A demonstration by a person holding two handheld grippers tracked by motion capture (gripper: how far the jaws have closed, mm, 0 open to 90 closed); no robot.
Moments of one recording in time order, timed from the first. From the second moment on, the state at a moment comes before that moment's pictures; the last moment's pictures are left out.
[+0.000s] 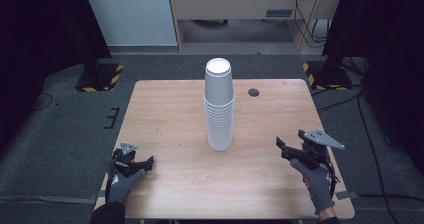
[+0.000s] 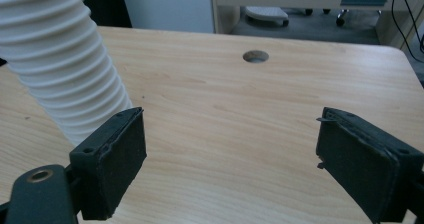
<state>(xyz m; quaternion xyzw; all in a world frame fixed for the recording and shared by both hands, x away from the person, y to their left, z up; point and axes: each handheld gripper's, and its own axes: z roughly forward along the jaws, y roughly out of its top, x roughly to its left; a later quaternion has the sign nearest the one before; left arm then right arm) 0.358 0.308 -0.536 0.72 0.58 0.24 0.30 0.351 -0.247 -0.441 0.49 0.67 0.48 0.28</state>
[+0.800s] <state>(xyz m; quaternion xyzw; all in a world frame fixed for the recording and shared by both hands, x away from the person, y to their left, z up) 0.358 0.308 -0.536 0.72 0.58 0.24 0.30 0.353 -0.220 -0.386 0.44 0.67 0.53 0.28</state>
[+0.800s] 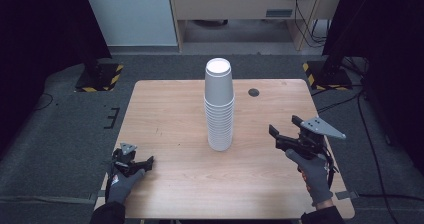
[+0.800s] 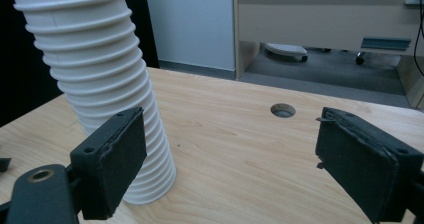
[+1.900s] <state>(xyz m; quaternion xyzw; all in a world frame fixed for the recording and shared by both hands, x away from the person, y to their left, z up) 0.358 0.308 -0.536 0.72 0.58 0.24 0.30 0.367 -0.183 -0.339 0.41 0.65 0.57 0.28</state>
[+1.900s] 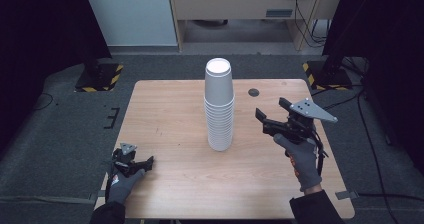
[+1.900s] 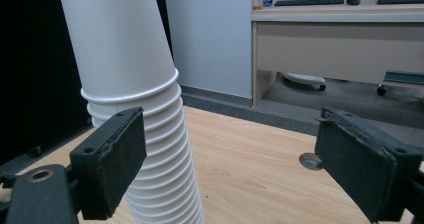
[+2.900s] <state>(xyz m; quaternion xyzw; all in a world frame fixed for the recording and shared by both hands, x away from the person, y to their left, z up) 0.358 0.308 -0.536 0.72 0.58 0.24 0.30 0.381 -0.136 -0.314 0.37 0.66 0.59 0.28</state>
